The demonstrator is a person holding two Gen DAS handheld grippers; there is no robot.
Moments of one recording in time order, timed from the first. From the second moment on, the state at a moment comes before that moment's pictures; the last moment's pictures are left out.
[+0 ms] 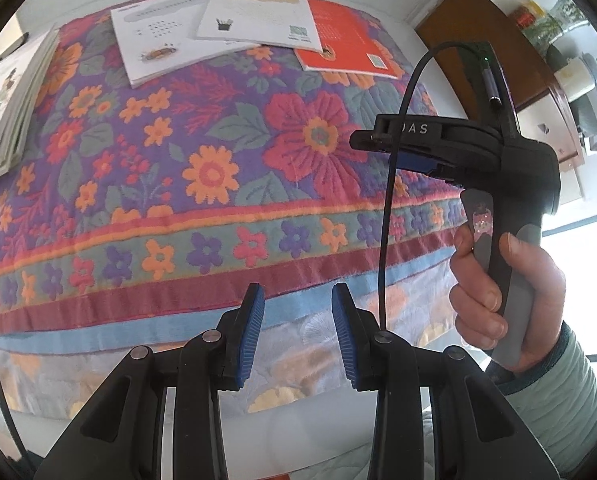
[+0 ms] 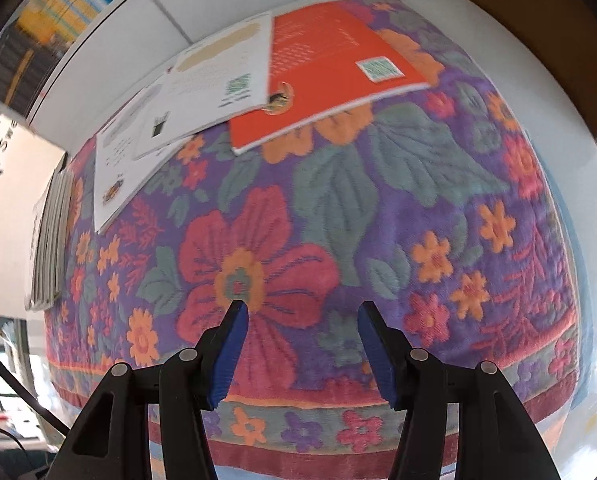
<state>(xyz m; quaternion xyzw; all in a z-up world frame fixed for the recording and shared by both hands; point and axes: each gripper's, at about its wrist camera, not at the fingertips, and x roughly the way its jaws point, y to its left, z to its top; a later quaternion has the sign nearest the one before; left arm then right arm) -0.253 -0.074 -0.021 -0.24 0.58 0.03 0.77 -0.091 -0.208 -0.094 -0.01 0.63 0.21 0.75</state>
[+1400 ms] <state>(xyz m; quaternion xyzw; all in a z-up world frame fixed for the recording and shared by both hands) -0.218 -0.060 -0.036 -0.27 0.58 -0.01 0.77 -0.079 -0.209 -0.112 -0.03 0.63 0.22 0.75</state>
